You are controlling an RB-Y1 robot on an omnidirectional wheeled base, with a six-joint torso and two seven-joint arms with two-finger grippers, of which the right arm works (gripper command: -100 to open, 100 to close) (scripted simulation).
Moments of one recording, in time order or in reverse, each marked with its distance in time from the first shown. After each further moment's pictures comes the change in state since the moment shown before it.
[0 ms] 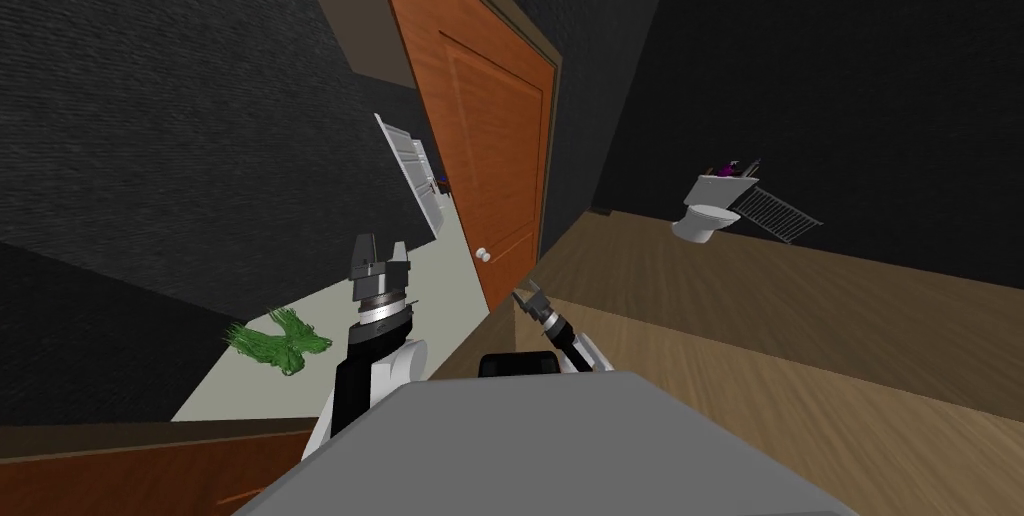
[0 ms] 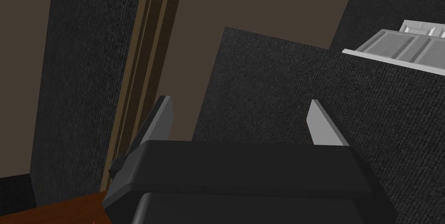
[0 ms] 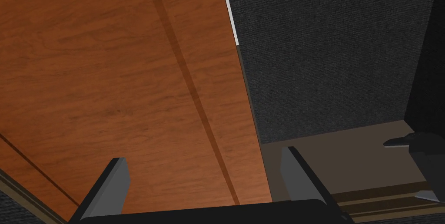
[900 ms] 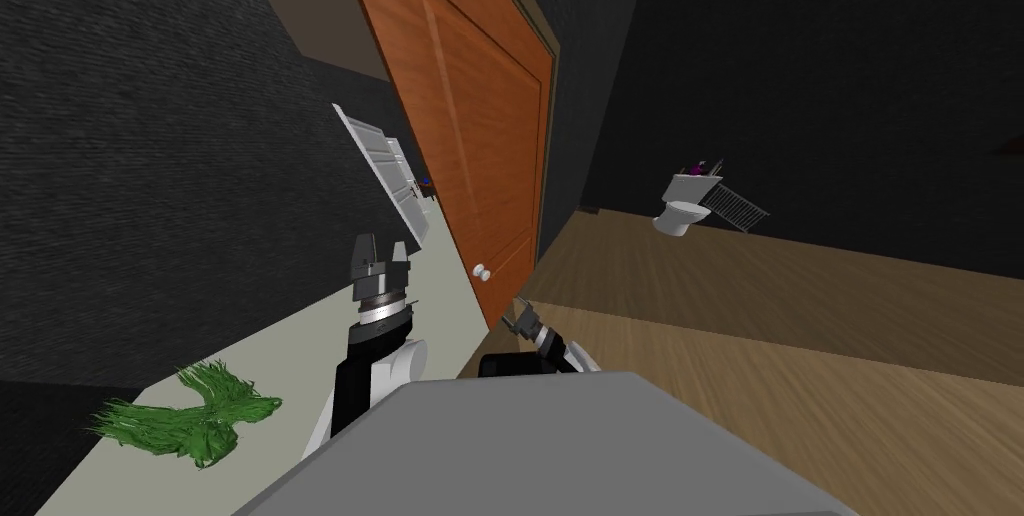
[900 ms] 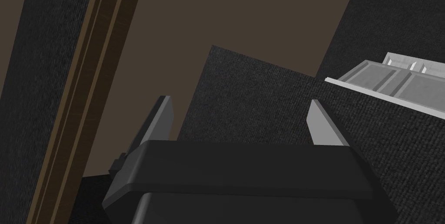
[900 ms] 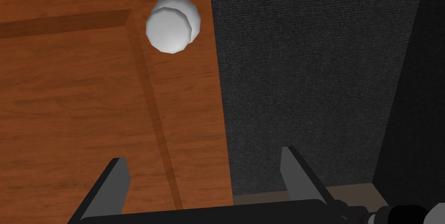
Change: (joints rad) arm -0.051 0.033 0.052 0.230 0.143 -0.086 0.164
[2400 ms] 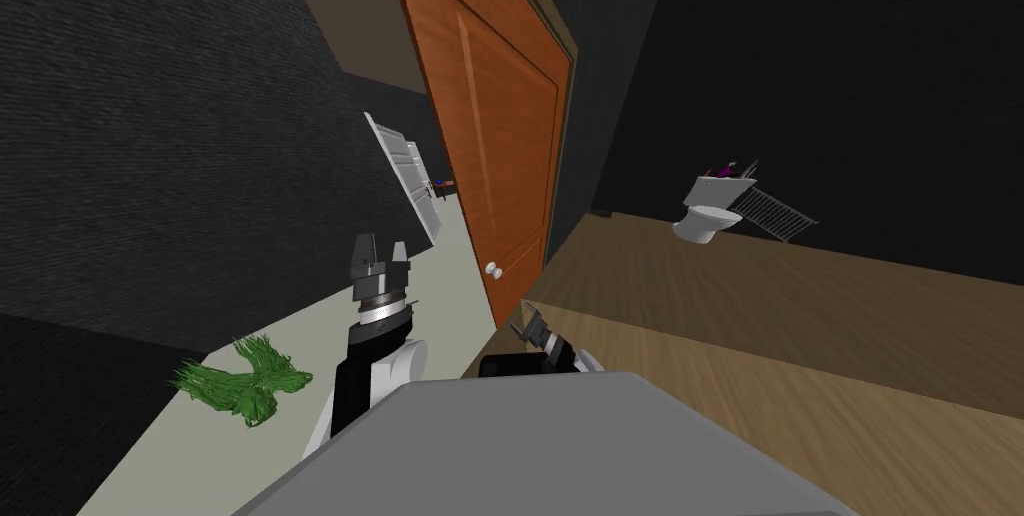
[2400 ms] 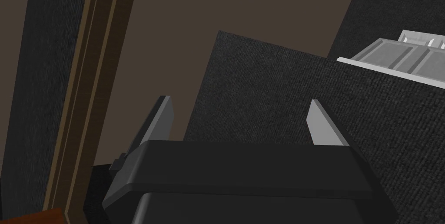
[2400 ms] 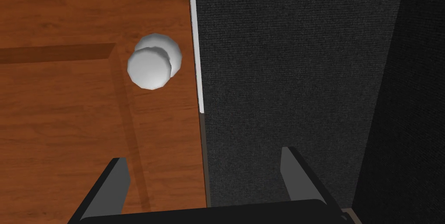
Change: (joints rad) arm -0.008 -0.012 -0.094 0.140 0.042 -0.075 0.081
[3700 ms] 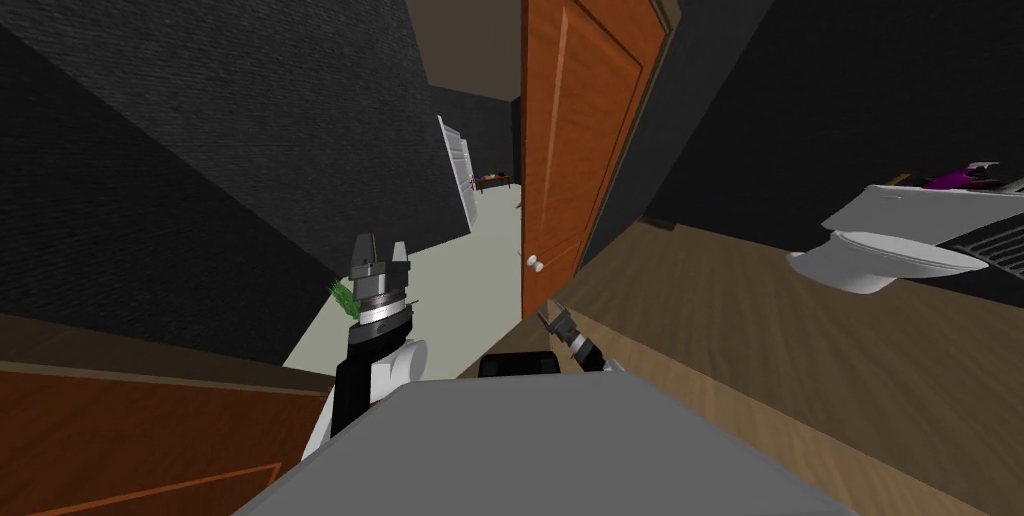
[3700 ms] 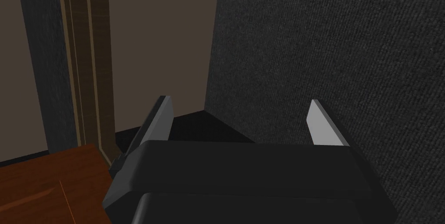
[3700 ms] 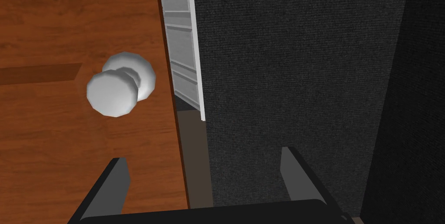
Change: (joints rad) arm 0.034 -0.052 -0.248 0.038 -0.083 -0.059 -0.008
